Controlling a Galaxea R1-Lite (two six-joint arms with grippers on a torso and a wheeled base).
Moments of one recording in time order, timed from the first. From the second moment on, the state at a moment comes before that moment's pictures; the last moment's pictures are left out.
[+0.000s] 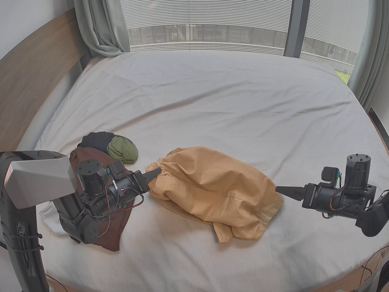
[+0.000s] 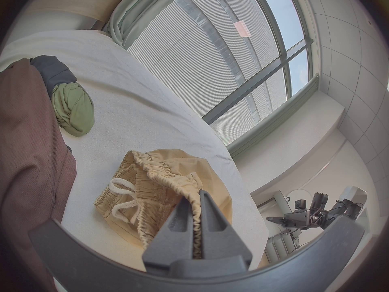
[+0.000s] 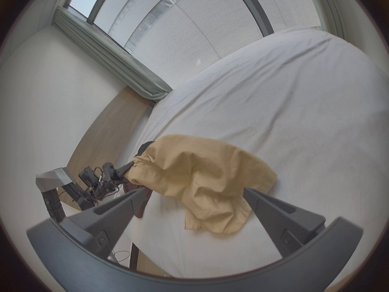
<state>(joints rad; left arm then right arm) -0.29 2.26 -0.62 -1.55 -0.40 -0.67 0.25 1.74 -0.35 -0.95 0.35 0.48</state>
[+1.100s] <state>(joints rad) -0.29 2.27 -0.62 -1.55 -0.40 -0.67 0.25 2.25 -0.32 -1.40 0.35 0.62</state>
